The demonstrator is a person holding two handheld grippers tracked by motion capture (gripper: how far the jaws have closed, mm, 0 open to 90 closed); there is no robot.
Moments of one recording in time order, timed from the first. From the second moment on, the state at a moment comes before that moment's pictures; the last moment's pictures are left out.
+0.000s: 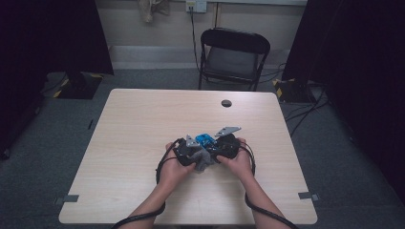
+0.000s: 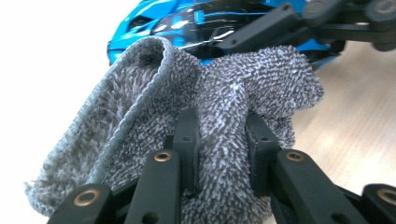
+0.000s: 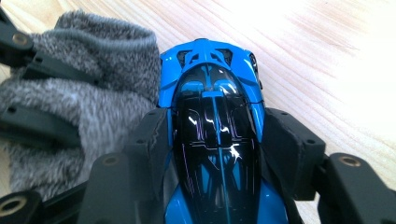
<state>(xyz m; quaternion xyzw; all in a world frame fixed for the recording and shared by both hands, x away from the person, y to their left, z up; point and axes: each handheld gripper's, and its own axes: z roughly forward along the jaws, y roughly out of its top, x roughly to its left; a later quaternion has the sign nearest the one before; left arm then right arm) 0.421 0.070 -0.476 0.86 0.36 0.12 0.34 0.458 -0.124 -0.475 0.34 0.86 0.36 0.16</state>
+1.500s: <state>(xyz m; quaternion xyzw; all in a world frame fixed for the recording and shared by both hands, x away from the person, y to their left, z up) 0.465 0.105 -0.470 0.83 0.44 0.15 0.32 0.456 -0.126 -0.476 0.34 0.85 0.36 0.15</state>
